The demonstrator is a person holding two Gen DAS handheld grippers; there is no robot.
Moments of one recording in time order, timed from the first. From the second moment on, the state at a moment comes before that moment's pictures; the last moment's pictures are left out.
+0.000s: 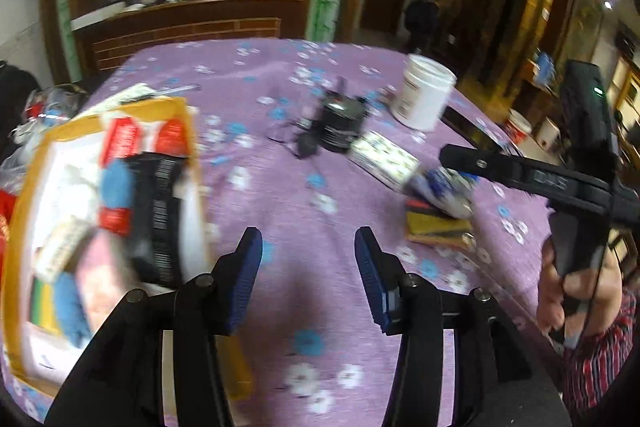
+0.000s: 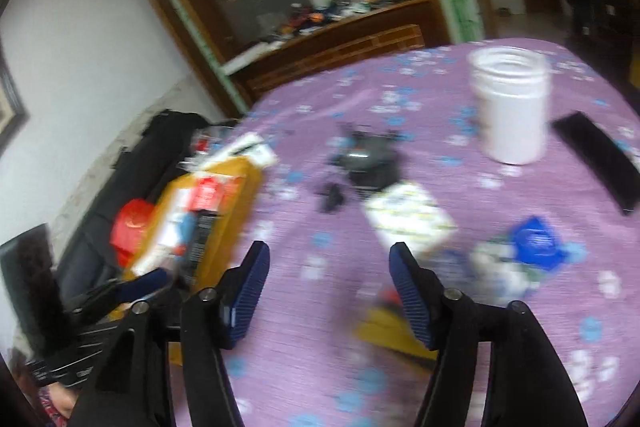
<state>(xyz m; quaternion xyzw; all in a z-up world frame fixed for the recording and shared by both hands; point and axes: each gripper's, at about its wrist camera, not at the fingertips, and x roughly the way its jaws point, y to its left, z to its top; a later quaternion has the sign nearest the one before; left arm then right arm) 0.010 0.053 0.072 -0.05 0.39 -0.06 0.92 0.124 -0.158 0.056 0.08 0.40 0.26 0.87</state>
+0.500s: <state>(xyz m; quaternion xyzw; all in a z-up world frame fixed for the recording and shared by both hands) 0.011 0.030 0.048 -0.05 0.42 -0.07 0.90 0.141 -0.173 0.001 0.04 0.46 0.21 0.86</state>
